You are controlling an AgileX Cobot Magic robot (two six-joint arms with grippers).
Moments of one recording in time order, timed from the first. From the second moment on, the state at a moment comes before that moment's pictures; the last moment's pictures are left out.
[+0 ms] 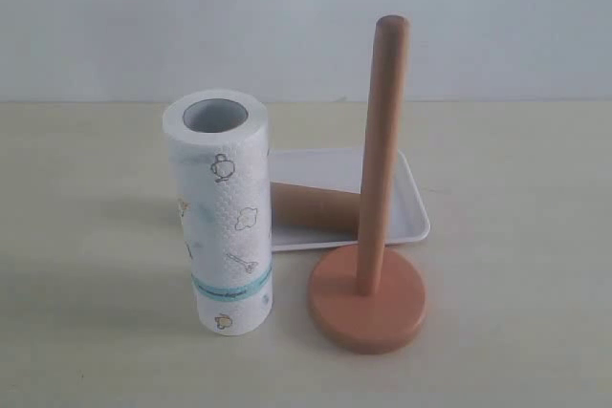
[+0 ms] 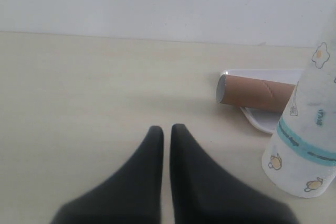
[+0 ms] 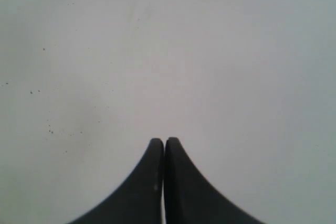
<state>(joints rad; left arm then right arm) -0.07 0.00 0.00 -0.19 0.31 0.08 0.03 0.39 -0.76 -1.71 -0.33 1.57</state>
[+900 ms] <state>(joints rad) -0.07 0.00 0.00 -0.19 0.31 0.08 0.02 0.37 -0.39 -1.75 -0.24 1.53</state>
